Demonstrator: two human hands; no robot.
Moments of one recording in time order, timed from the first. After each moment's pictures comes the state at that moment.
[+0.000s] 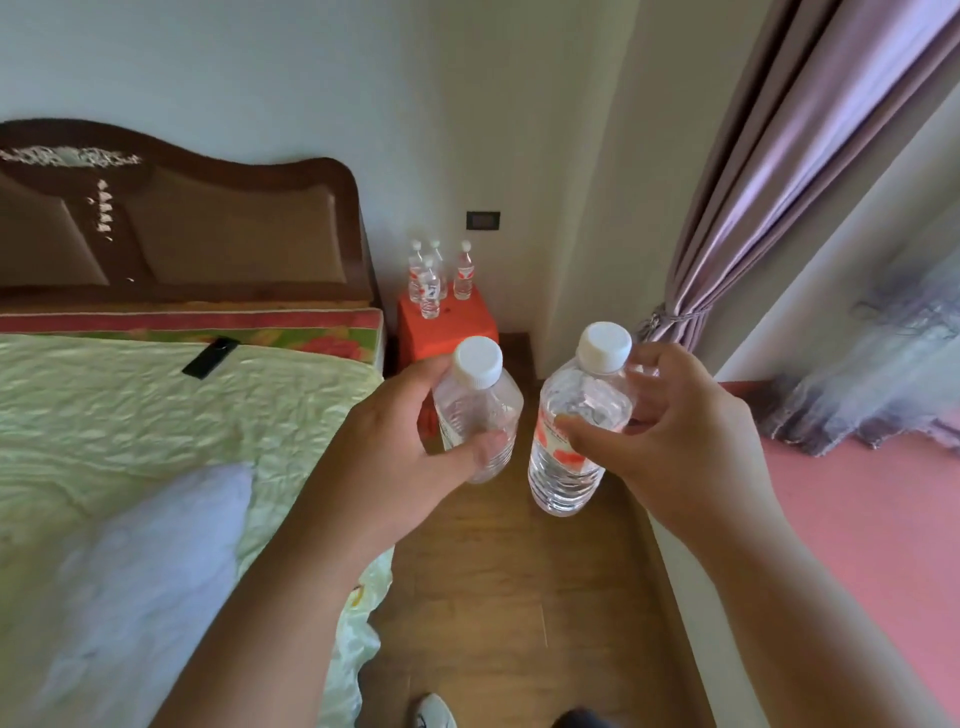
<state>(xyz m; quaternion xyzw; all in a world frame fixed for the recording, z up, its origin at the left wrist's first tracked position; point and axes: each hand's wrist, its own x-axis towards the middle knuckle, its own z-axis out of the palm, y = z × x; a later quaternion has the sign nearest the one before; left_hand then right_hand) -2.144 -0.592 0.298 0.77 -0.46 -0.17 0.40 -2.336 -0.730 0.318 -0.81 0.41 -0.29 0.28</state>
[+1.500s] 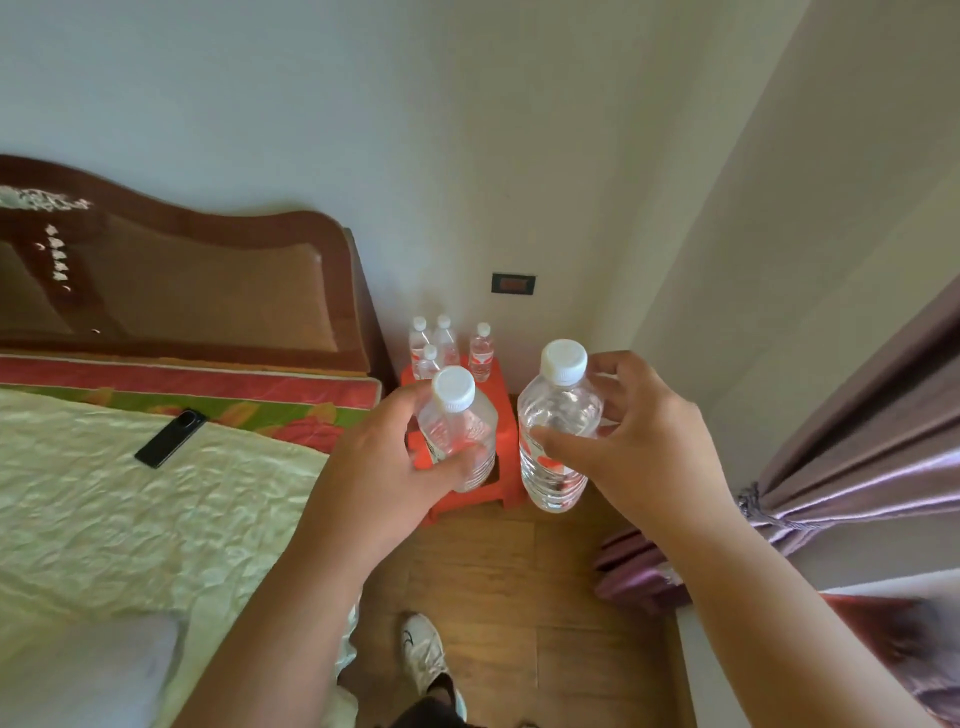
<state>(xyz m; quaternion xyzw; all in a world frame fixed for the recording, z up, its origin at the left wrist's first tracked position) -1.917 -0.948 0.243 0.84 -0.37 -0.14 0.39 -2.081 -1.116 0.275 -0.84 0.37 -0.21 0.34</state>
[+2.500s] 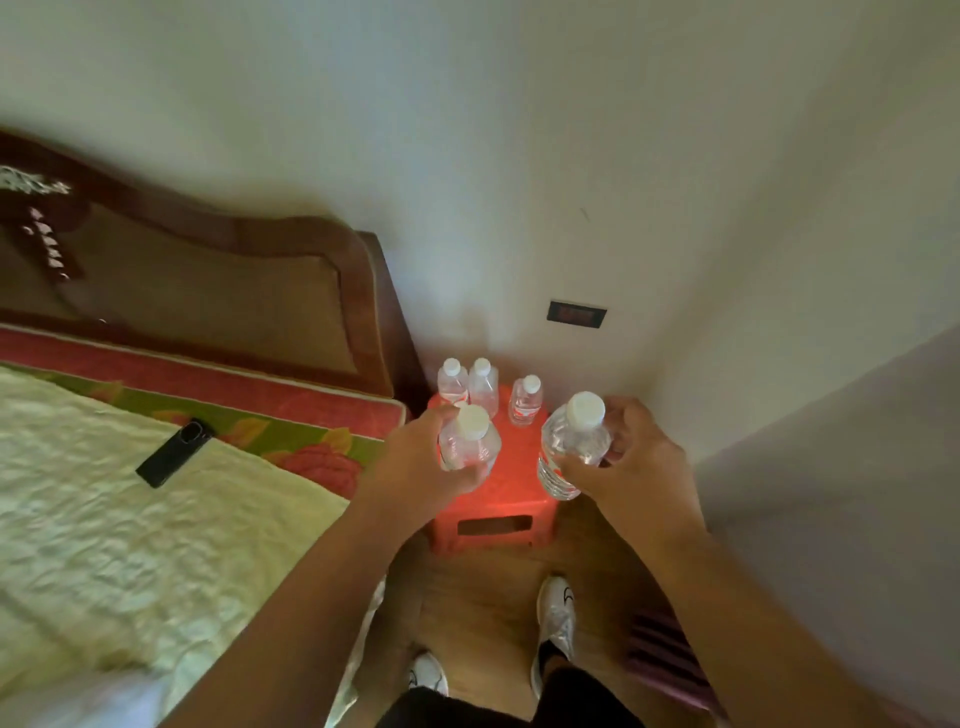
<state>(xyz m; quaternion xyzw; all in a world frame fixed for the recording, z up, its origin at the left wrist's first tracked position) -1.715 -1.126 0.130 0.88 -0.30 -0.23 0.28 -1.878 -1.302 0.144 -0.81 0.39 -0.10 0.42</state>
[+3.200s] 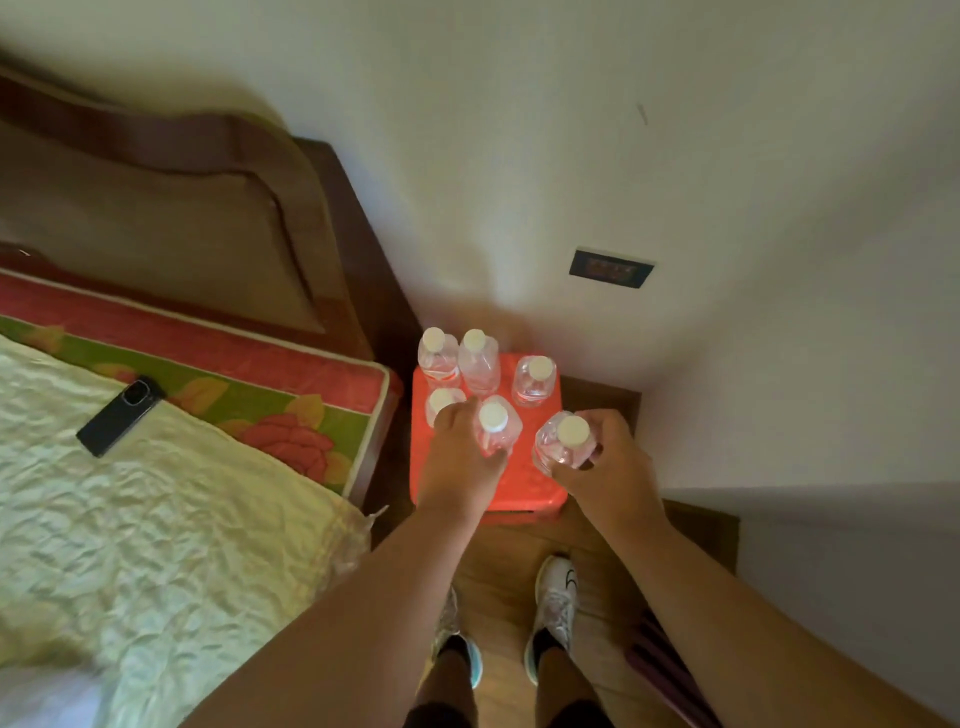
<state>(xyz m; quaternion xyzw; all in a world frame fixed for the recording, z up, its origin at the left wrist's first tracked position) -1.691 -1.238 -0.075 0.91 -0.17 -0.24 0.29 -1.811 -1.376 -0.068 -0.78 0.41 -0.01 0.47</state>
